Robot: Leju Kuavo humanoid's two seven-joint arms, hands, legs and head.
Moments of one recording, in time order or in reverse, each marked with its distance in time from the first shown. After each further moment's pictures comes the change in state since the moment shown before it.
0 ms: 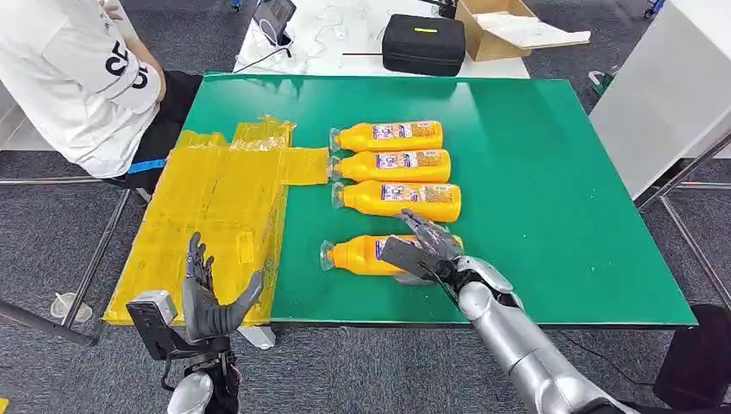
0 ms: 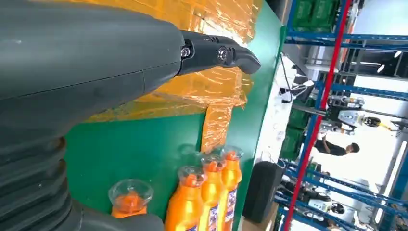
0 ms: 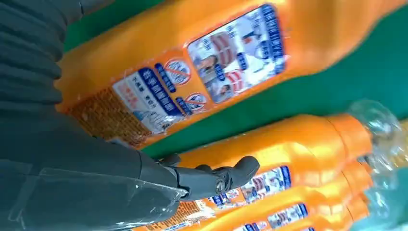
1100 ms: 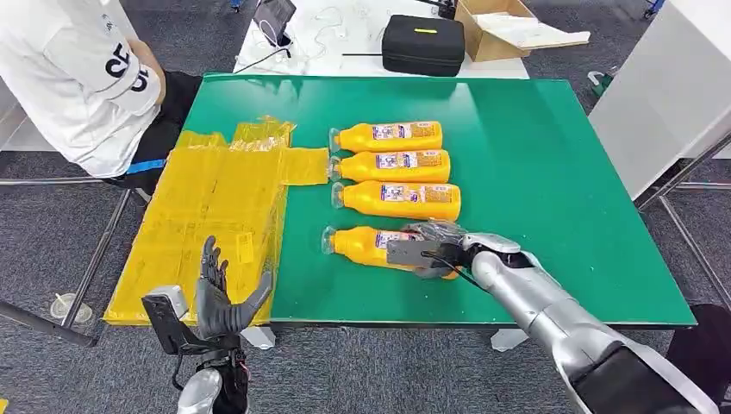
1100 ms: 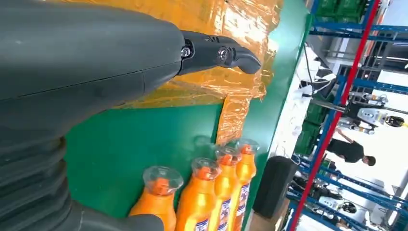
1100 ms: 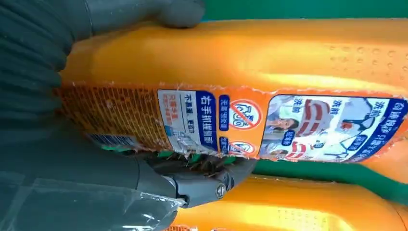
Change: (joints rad) left arm -0.038 -0.019 0.015 0.102 0.047 -0.027 0.000; right arm -0.231 -0.116 0.337 0.167 -0.088 0.196 0.035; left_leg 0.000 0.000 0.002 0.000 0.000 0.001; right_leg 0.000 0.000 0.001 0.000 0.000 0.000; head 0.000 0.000
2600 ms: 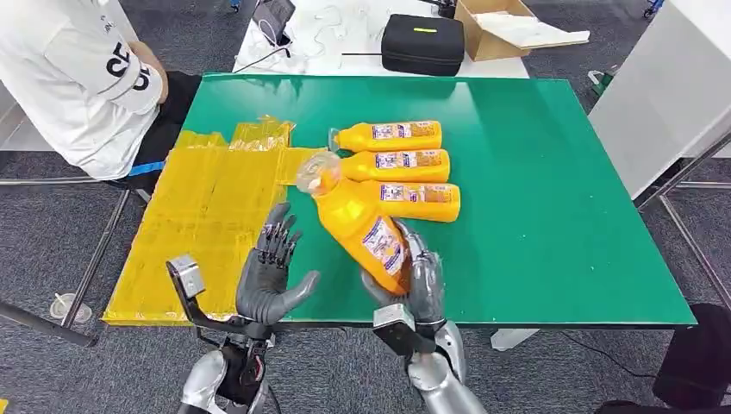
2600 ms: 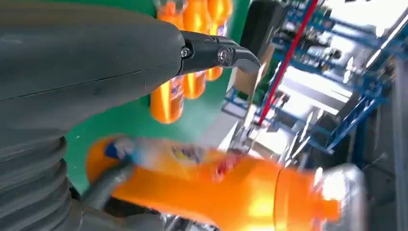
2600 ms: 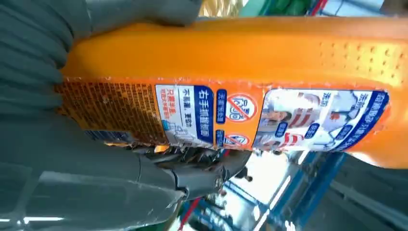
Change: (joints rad) left arm -0.049 0.039 -0.198 -0.110 0.238 -0.404 0.178; right arm 0.588 0.424 -0.463 -0.399 -0.048 -0.866 -0.640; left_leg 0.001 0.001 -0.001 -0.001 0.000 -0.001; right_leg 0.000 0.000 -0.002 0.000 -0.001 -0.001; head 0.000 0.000
